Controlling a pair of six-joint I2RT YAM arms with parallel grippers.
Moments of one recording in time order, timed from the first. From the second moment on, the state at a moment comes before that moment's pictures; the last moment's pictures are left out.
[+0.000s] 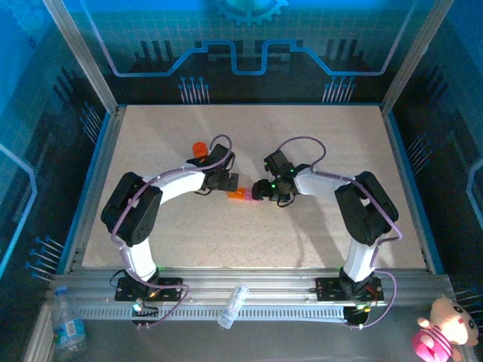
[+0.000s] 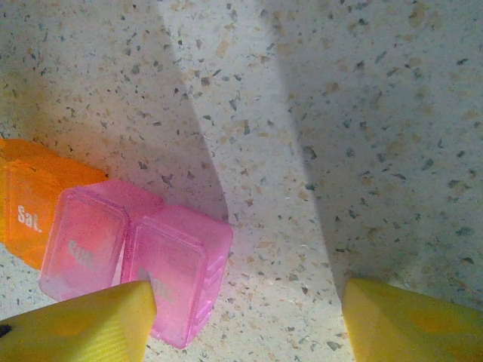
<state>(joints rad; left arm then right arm) -0.51 1.80 1.13 -0.44 -0.21 -0.40 0.56 1.82 1.07 -0.41 -0.17 0.57</state>
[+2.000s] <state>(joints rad) -0.66 1.73 0.89 -0.04 0.01 -0.53 0.34 1.24 0.69 -0.48 -0.22 0.48</state>
